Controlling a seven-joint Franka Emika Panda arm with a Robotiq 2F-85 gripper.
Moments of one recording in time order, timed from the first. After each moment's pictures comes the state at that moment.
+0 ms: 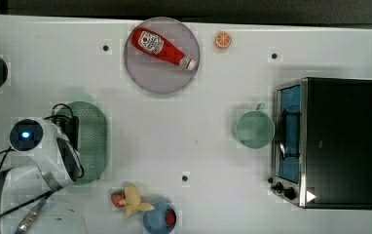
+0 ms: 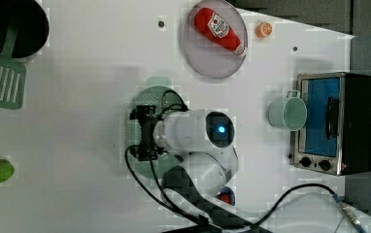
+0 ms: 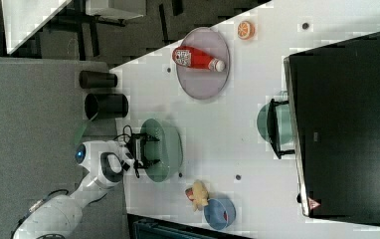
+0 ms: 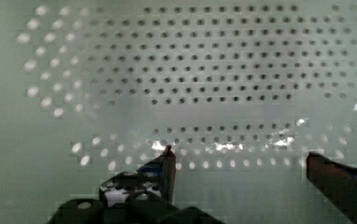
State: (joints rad) arm 0.54 0.63 0.16 -2.01 0.17 1.09 1.30
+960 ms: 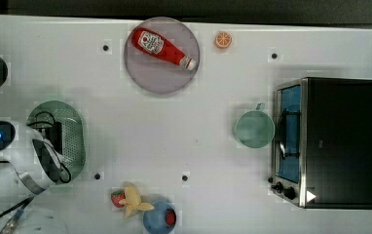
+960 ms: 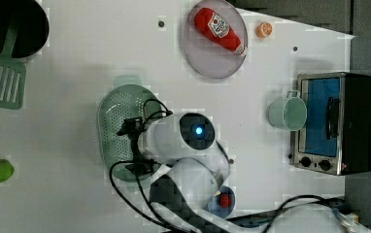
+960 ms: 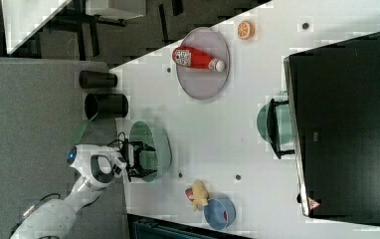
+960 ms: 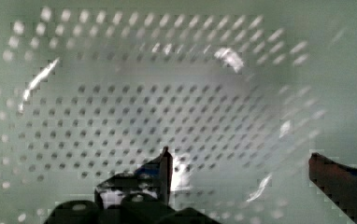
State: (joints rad) arm 0.61 0.61 0.14 -1.94 0.14 0.85 1.26
